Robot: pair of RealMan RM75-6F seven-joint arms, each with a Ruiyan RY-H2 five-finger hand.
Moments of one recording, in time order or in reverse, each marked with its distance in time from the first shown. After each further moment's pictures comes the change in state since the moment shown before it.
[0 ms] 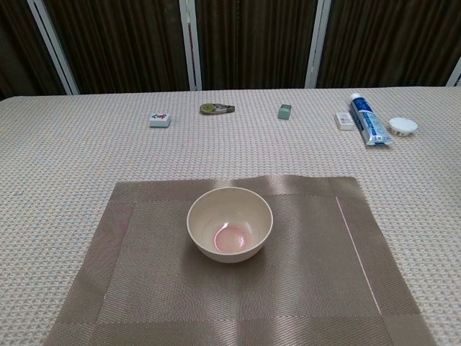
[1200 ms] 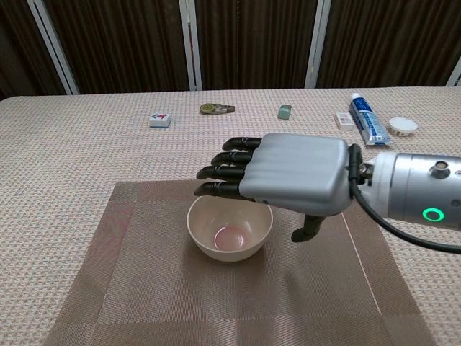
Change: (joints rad) left arm -0.113 0.056 -0.084 -0.176 -0.201 -0.156 0.086; right arm 0.637 -0.285 0.038 -0.135 -0.102 -0.806 -0.431
